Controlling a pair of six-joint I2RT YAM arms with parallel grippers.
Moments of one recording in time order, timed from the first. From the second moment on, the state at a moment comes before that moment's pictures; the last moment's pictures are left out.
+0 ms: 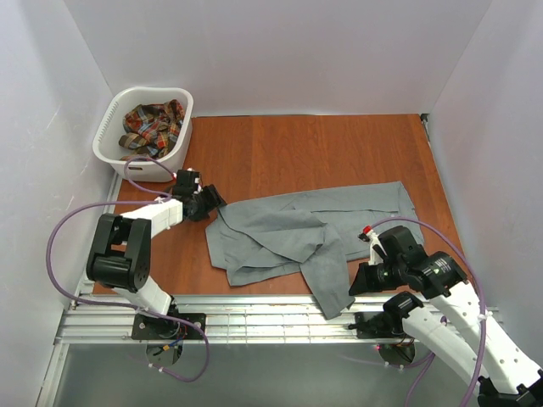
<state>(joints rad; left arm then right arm) -0.19 1.61 0.83 -0.14 0.12 -0.70 0.57 0.56 0.66 -1.22 -0.44 0.45</state>
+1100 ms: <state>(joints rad) -0.25 1.43 0.94 -0.24 0.08 -0.60 0.57 0.64 0.72 -1.30 -0.55 0.35</state>
